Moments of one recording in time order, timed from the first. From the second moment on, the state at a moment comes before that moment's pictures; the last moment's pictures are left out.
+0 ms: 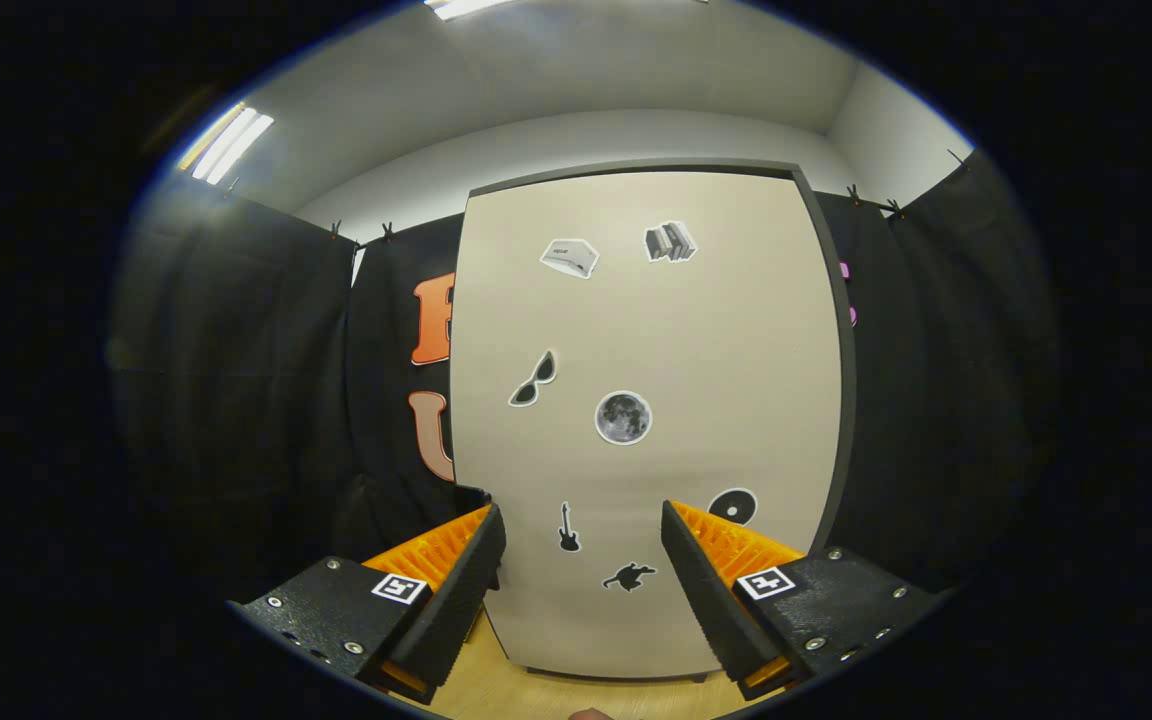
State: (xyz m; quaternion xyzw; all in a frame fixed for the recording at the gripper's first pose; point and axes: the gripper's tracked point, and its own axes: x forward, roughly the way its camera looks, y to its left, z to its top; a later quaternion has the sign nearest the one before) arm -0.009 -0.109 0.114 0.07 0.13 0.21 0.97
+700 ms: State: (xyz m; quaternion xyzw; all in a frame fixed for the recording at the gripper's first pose) arm -0.052 -0.225 0.148 0.06 0.09 0.11 0.99
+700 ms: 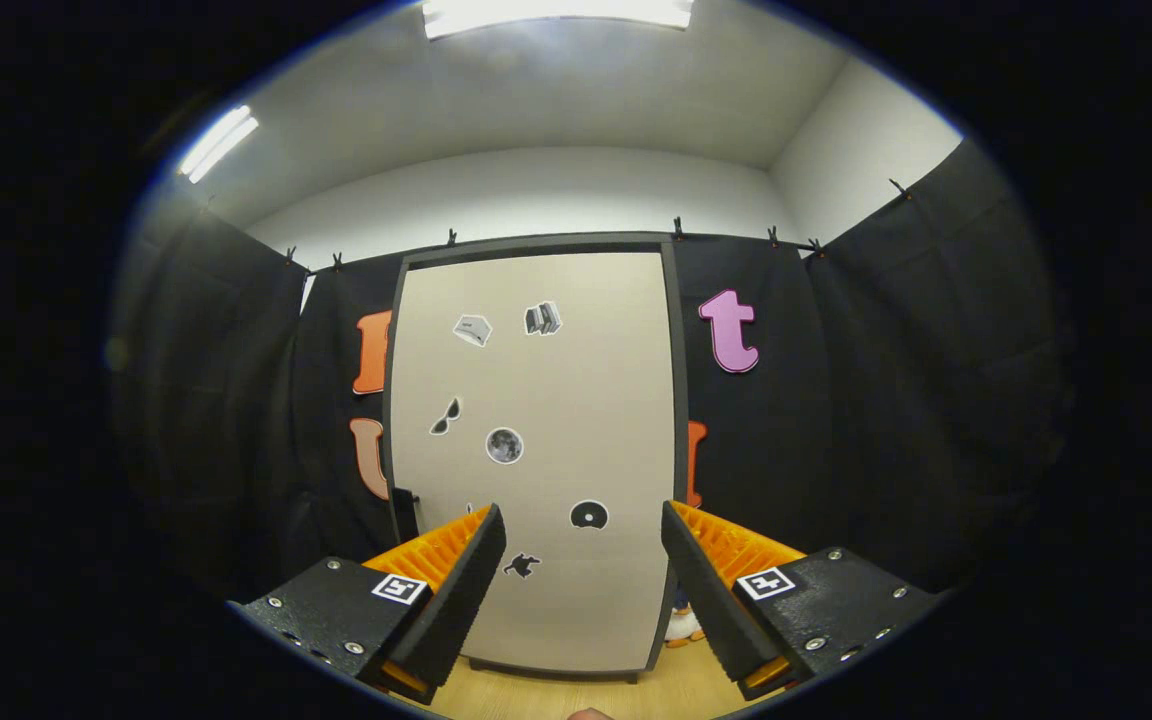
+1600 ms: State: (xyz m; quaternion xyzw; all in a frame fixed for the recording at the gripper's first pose) arm -0.055 -0.225 0.151 0.05 0.08 0.11 0.99
